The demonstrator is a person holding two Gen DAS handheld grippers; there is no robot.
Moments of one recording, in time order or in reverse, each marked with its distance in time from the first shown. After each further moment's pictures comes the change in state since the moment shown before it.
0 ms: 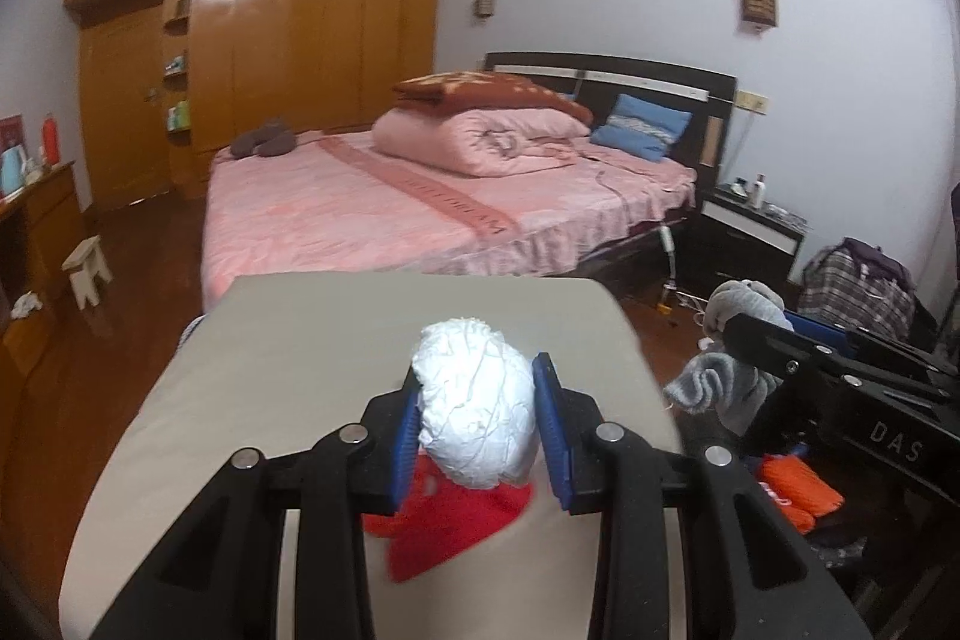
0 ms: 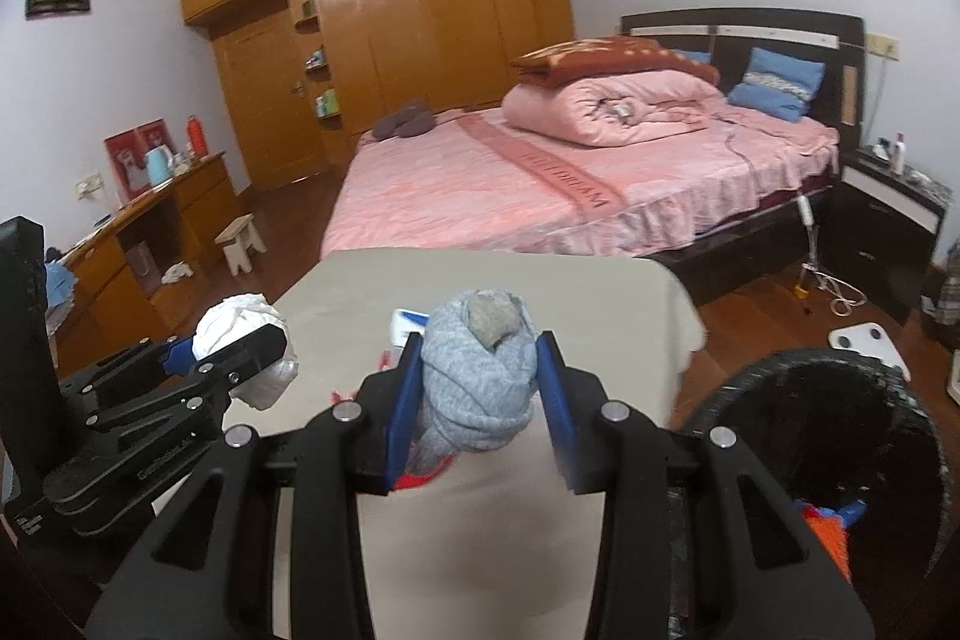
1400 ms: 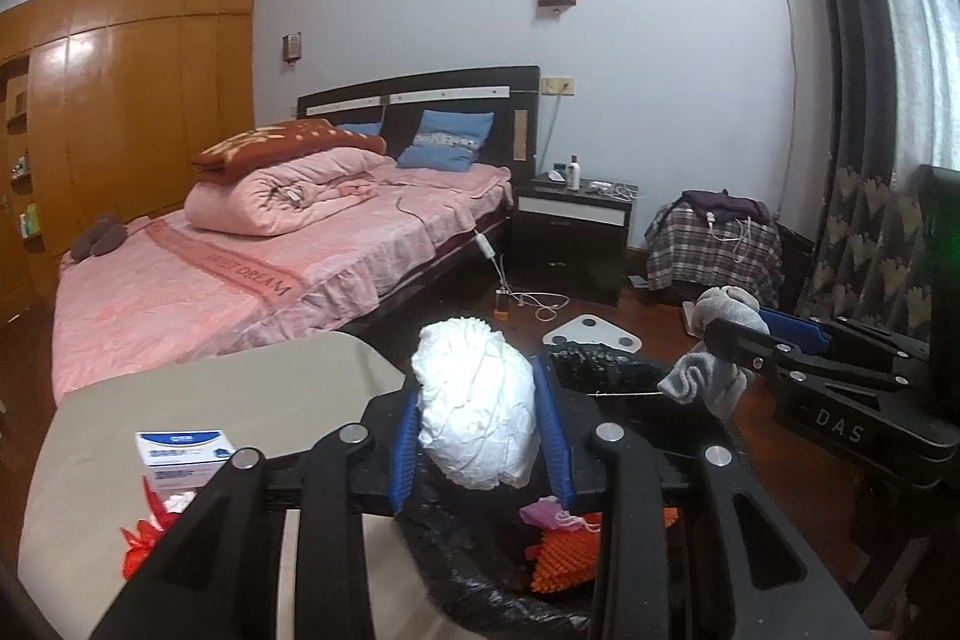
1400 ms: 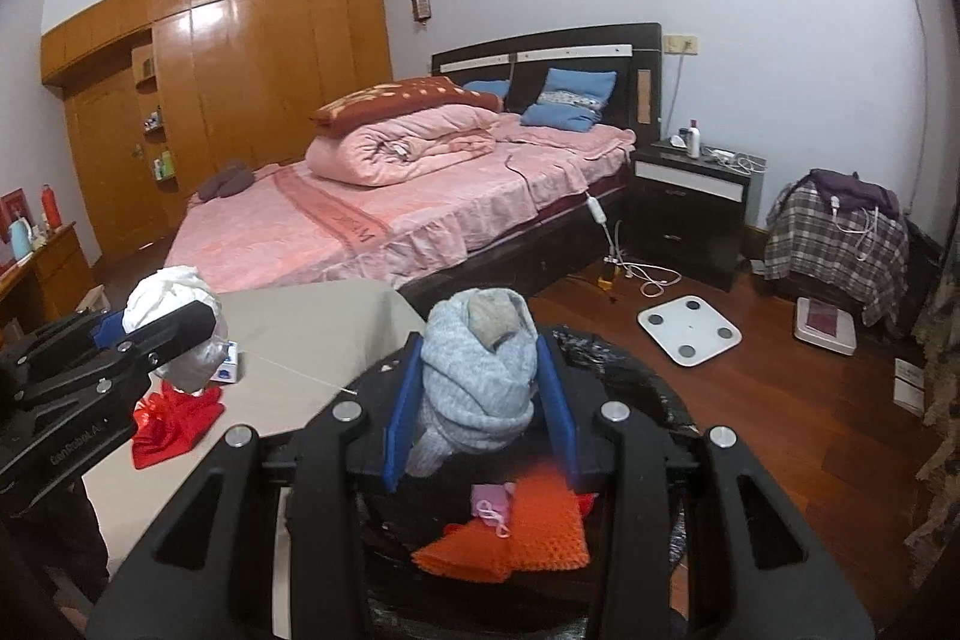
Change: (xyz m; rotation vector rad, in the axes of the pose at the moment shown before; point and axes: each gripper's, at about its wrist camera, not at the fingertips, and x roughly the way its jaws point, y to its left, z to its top) left arm -0.009 -0.214 0.007 0.247 -0.061 -0.332; right arm -0.126 -0.168 -0.055 0.141 -0.096 -0.395
